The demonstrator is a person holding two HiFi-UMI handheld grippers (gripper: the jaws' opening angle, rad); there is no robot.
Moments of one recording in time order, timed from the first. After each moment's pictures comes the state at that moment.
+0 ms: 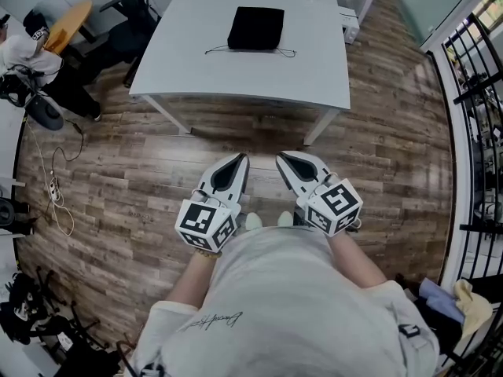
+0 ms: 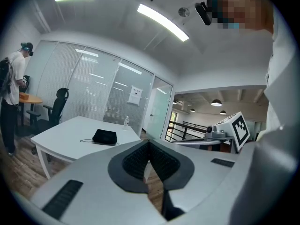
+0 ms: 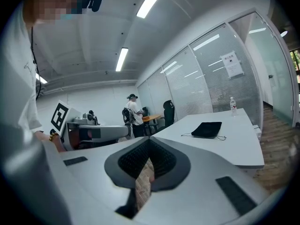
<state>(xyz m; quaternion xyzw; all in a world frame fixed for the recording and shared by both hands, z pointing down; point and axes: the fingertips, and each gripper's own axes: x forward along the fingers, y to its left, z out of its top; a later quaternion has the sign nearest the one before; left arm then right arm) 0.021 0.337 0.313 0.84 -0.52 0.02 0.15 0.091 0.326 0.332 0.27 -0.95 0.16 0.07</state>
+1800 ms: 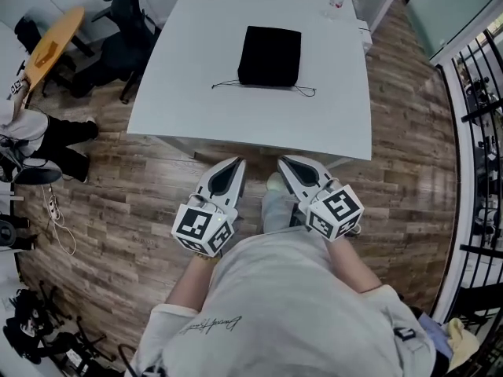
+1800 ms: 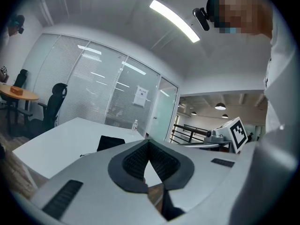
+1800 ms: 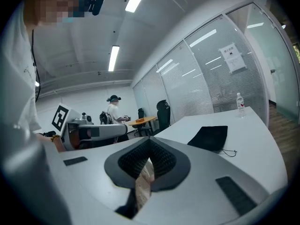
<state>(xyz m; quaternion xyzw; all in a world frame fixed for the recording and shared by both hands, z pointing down) -0.054 0.158 0.340 0.84 -0.51 0.00 0.16 0.025 0.145 0.366 0.28 -0.94 0.18 0.05</state>
